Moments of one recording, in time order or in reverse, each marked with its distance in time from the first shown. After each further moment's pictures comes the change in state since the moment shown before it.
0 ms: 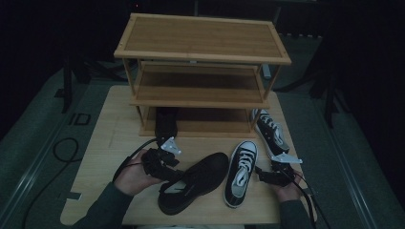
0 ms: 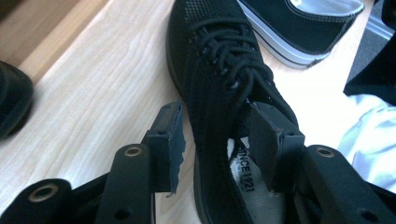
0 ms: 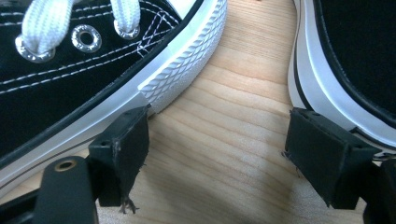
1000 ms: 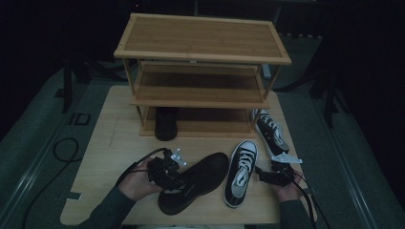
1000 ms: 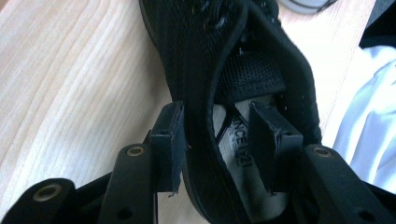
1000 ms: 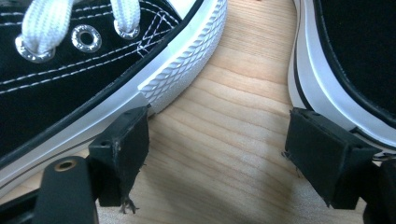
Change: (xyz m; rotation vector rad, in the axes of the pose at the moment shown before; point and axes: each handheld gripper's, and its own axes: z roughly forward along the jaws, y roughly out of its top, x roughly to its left) left arm -0.007 -0.010 0.028 0.165 -0.021 0.046; right arm 0.000 0.000 0.000 0.000 0.000 0.000
